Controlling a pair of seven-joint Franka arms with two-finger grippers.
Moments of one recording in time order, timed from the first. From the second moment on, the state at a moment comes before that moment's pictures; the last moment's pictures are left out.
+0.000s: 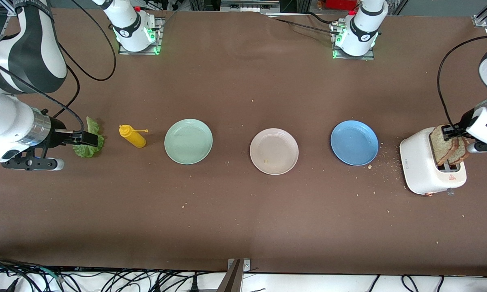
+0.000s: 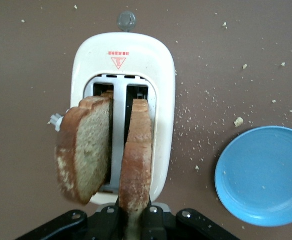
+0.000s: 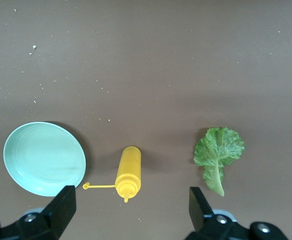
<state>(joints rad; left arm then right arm) 0.31 0.12 -0.08 -1.91 0.12 1.99 0.07 -0.01 0.37 0.13 -1.39 -0.04 1.64 0.15</state>
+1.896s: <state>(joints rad) 0.17 0.50 -0.20 -1.75 -0.81 1.86 0.38 -0.01 0.37 0.14 -1.39 -0.01 1.61 0.15</state>
